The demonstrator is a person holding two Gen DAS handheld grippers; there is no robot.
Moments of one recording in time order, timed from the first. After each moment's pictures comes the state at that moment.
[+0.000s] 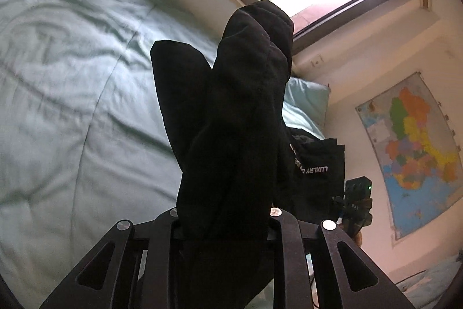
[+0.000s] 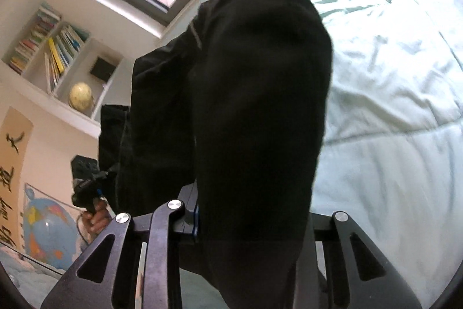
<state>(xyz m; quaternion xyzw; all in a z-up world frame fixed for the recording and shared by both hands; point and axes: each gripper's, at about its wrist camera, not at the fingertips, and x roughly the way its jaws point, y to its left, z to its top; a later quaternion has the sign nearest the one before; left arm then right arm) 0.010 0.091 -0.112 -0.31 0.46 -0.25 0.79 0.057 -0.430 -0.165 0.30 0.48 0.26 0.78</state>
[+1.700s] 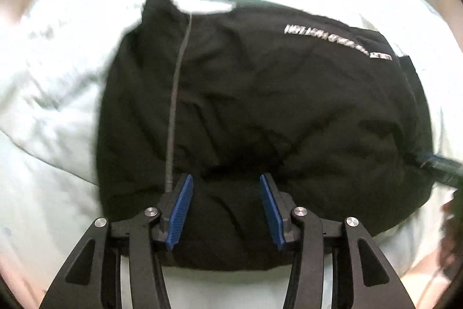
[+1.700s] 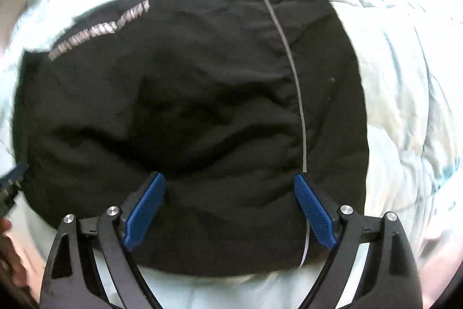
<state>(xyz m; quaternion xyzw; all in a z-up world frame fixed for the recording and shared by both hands) -0.090 -0.012 -0.206 0.02 0.62 -0.02 0.79 -0.067 -0.343 -0.264 0.08 0.66 0.00 0.75</state>
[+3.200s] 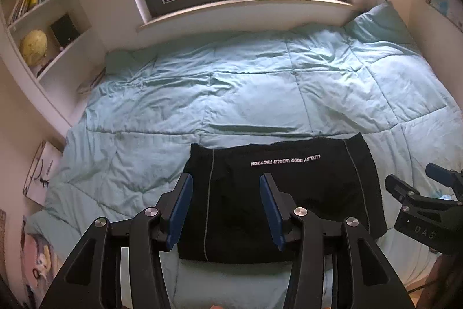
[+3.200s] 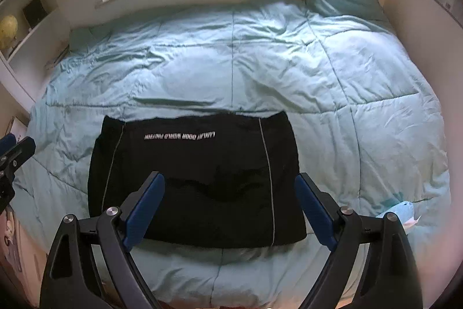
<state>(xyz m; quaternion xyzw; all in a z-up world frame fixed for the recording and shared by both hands) -0.137 -0.113 0.041 0.09 0.46 0.04 0.88 -0.124 -0.305 -0.024 0.04 0.51 0.00 0.86</state>
